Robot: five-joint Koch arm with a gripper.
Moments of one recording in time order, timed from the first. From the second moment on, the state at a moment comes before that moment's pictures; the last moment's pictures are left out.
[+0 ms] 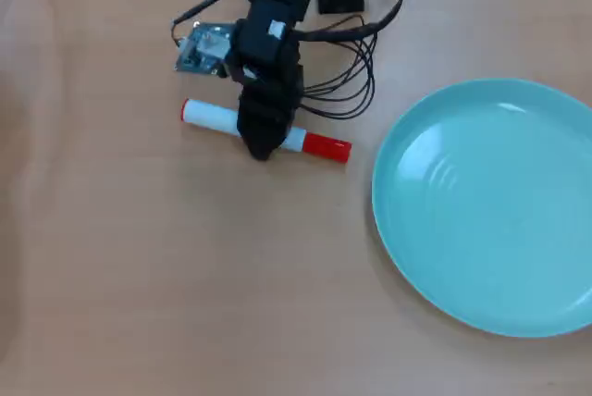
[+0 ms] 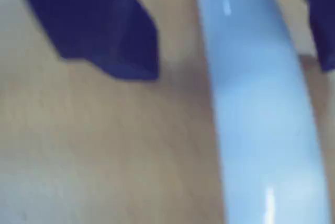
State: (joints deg) arm 116.2 76.5 102.6 63.6 -1.4
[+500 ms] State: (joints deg) arm 116.0 76.5 102.8 63.3 0.0
